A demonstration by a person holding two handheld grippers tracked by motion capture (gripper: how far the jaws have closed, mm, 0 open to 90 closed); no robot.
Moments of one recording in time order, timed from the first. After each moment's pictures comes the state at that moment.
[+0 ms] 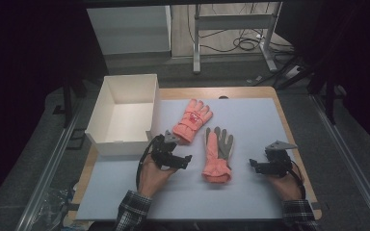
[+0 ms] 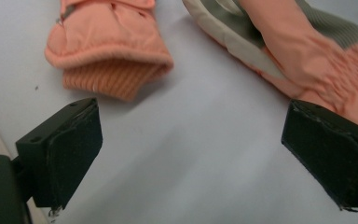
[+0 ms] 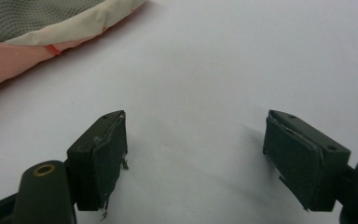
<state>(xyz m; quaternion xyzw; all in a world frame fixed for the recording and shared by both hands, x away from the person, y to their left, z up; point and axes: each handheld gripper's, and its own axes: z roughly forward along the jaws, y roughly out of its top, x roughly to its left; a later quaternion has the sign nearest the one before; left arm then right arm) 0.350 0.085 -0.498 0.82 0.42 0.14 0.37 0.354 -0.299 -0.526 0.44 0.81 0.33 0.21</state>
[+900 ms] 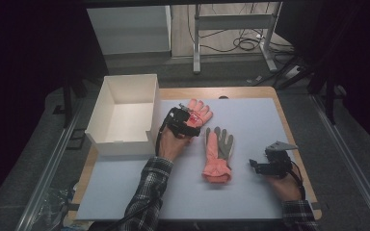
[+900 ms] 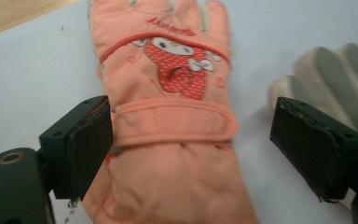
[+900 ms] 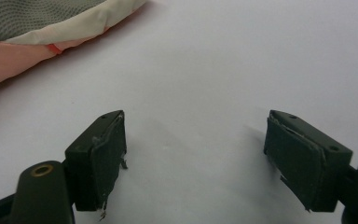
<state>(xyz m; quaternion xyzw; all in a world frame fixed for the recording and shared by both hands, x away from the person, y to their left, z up) 0.461 0.049 -0.499 0.80 0.47 0.17 0.33 0.353 -0.300 -0.528 0.43 0.81 0.34 0.21</state>
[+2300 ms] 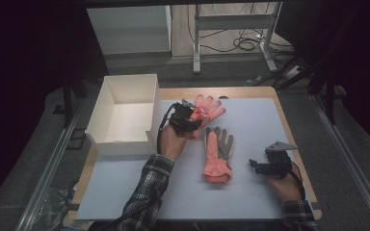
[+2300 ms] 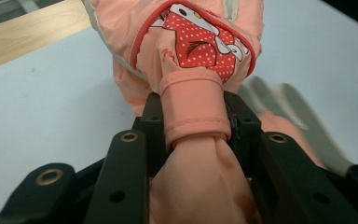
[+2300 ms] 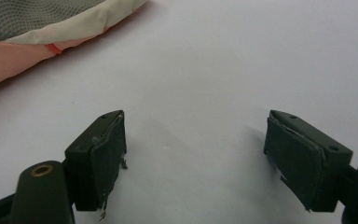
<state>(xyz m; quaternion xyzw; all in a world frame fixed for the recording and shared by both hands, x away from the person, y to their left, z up) 0.435 0.044 -0.454 0.81 0.42 0.14 0.38 0.354 -0.300 -0.529 0.43 0.81 0.34 0.21</state>
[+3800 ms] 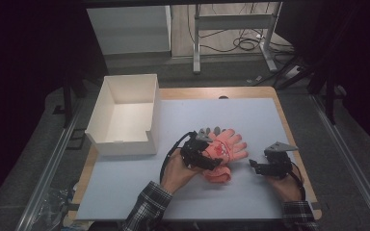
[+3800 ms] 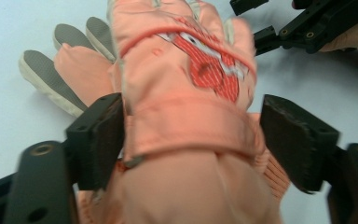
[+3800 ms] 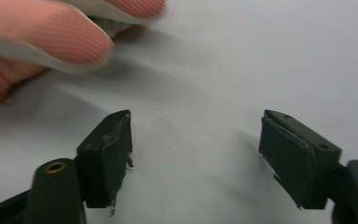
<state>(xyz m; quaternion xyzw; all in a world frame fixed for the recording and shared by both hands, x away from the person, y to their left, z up) 0.345 0.007 -0.469 0.86 0.30 0.06 0.40 0.347 -0.296 -0.523 0.43 0.81 0.35 0.21</state>
